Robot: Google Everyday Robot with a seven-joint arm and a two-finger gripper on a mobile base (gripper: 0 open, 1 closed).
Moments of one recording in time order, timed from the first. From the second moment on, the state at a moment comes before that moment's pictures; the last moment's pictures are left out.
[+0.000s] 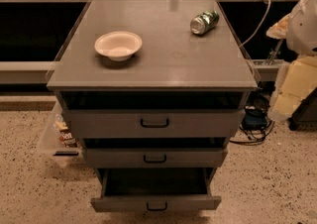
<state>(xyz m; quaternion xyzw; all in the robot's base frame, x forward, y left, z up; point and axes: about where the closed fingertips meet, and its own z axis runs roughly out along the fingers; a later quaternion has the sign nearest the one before) 0.438 -0.217 0.976 -0.60 0.78 -0.03 0.16</state>
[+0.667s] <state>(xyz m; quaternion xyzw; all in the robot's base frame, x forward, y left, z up) 0.436 -0.215 0.979 -0.61 0.78 -0.05 0.17</state>
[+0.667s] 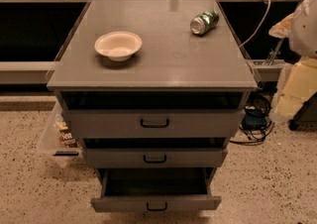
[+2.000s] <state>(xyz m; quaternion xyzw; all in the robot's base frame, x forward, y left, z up) 0.352 -0.248 0.762 -0.44 0.85 0.11 0.26</state>
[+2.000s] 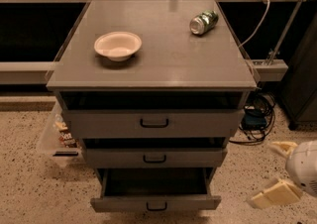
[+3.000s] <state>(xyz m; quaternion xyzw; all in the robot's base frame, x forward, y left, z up) 0.350 -0.259 0.648 -0.34 0.89 0.19 0.25</state>
